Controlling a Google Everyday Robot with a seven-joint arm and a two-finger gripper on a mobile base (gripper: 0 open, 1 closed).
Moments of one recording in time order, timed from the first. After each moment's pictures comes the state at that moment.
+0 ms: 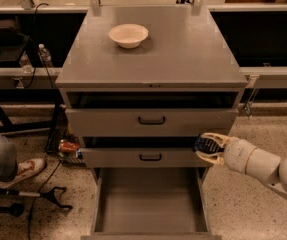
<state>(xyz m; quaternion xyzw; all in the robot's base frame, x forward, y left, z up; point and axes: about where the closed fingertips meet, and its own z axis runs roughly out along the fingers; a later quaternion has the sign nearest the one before) 0.551 -0.220 0.660 -0.59 0.55 -0.06 0.58</state>
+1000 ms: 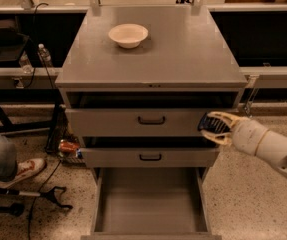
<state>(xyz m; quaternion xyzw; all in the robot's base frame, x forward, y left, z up) 0.573 -0.230 0.731 -0.58 0.51 -0.08 0.64</state>
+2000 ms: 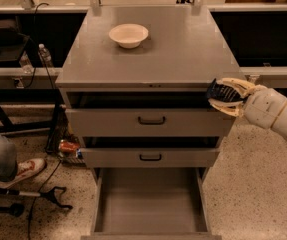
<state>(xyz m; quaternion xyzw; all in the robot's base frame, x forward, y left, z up) 0.583 -0.230 0.855 -0.59 0.40 -0.14 0.69</state>
